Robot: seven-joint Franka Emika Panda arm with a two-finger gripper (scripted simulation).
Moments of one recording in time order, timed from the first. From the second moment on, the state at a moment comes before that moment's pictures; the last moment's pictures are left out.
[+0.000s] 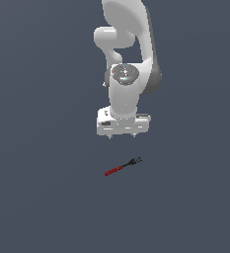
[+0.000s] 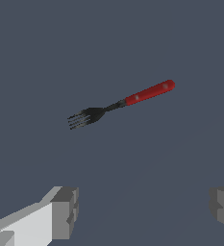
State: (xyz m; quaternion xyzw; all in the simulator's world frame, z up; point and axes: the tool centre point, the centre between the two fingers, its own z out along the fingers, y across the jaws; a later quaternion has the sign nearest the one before) arm -0.006 0.031 0.154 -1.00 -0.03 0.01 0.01
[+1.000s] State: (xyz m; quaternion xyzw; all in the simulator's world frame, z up) arm -0.003 0.068 0.156 -1.00 -0.03 0.01 0.02
